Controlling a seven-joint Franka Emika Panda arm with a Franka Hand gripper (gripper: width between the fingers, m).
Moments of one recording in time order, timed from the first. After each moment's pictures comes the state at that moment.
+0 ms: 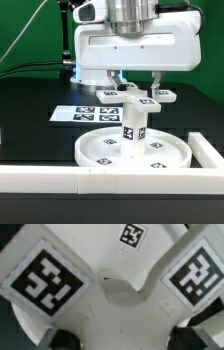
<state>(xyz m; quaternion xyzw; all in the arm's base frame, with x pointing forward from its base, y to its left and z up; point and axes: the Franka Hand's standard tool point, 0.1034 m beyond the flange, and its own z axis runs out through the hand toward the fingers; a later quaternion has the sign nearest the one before) 0.557 0.028 0.104 -0.95 0.31 0.01 0.07</state>
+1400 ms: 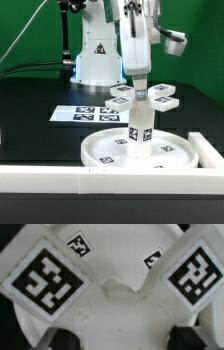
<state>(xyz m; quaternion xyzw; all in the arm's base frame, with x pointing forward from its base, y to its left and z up) 0.561 0.037 0.105 -0.57 0.81 0.02 0.11</state>
